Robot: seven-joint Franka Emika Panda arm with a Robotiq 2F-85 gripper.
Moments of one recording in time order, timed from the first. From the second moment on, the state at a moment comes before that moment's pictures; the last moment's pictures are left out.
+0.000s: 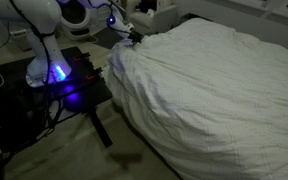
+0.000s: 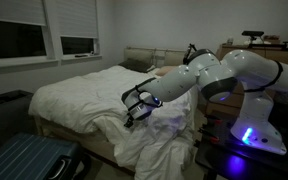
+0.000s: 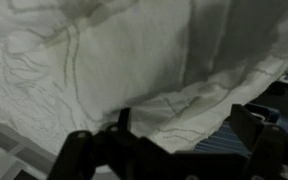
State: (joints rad) arm 0.98 1.33 -0.69 -1.46 2.60 3.12 -2.25
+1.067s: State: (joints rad) arm 0.95 1.33 -0.62 -1.43 2.46 3.30 -2.14
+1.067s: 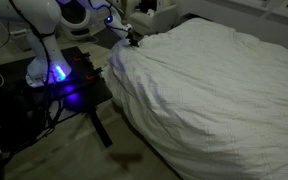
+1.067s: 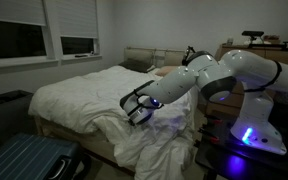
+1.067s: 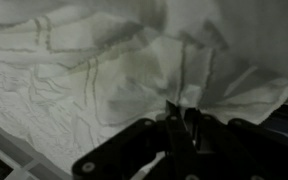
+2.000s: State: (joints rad) arm 0.76 1.16 -0.42 -1.42 2.23 3.28 -2.10
